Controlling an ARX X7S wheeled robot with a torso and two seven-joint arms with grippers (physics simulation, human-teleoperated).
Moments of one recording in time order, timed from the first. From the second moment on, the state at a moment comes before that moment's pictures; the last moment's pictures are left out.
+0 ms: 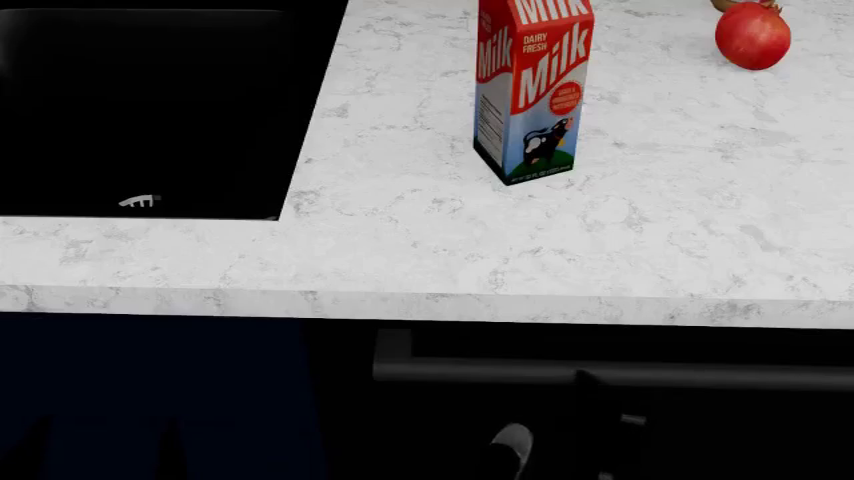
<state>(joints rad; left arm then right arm) -0.04 -0.23 0.21 0.03 -0.22 0.12 -0.25 0.45 0.36 -0.65 0.36 -0.63 0.31 0.16</state>
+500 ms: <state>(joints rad) -0.03 -0.25 0.22 0.05 -0.23 0.11 -0.27 0.57 0.33 -0.66 0.60 -0.62 0.25 0.19</state>
